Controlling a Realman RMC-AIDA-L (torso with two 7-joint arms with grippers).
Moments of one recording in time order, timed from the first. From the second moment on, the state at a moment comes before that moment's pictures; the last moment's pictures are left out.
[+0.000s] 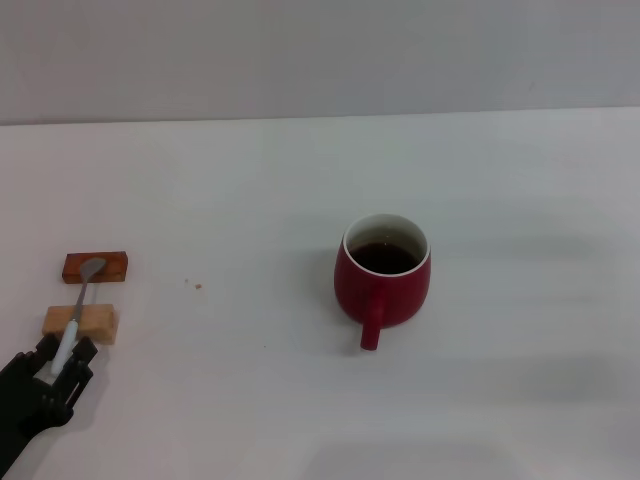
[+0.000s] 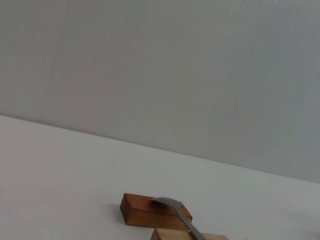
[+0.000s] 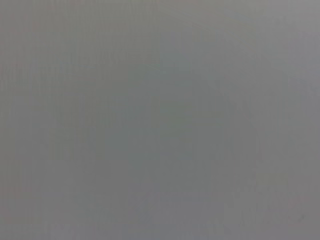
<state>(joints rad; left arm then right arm) -0.15 -2.06 2.02 0.01 -0.14 1.37 -0.63 0.49 2.07 -0.43 -0.07 -0.81 -1.44 0.41</state>
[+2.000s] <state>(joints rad) -0.15 -2.07 2.00 0.01 -0.14 1.36 -0.63 0.50 2.07 -0.43 -0.07 -0.81 -1.41 0.41</state>
